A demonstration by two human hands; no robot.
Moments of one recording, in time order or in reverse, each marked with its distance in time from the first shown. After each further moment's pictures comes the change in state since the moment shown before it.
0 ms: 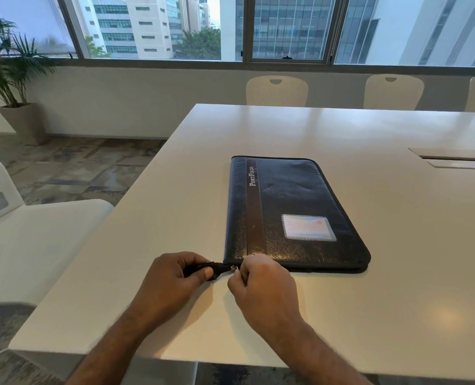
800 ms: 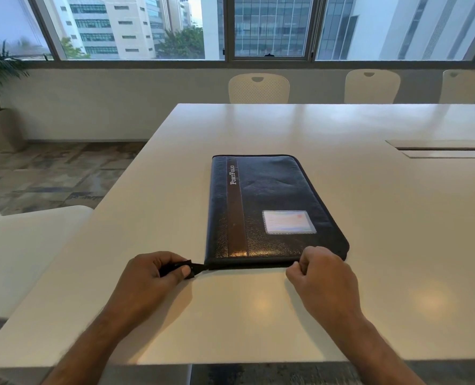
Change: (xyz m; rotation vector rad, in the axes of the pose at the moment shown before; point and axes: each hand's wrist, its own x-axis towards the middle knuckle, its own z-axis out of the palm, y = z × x) left_hand 0.001 0.004 -0.004 0.035 0.018 -0.001; right_hand -0.009 0.085 -0.062 -0.166 0.185 0.221
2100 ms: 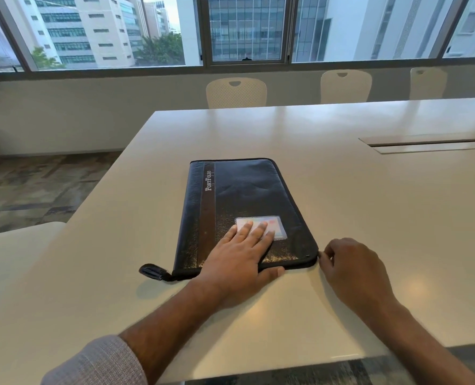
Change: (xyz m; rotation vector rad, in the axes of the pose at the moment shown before) left_hand 0.066 0.083 0.134 0.709 -0.304 0.589; right_hand 0.027 0.072 -0.043 -0.211 -0.003 0.042
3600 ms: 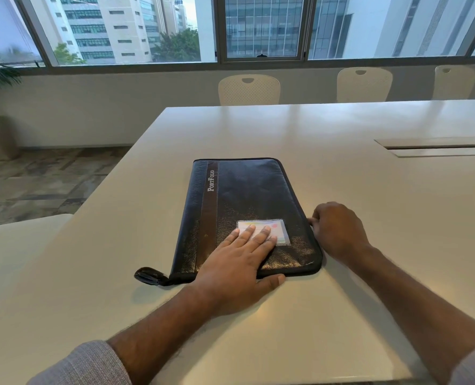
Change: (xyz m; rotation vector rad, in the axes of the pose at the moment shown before) left_hand -0.002 0.000 0.004 -0.032 0.055 -0.006; right_hand 0.104 0.001 0.029 -0.014 -0.016 -0.127
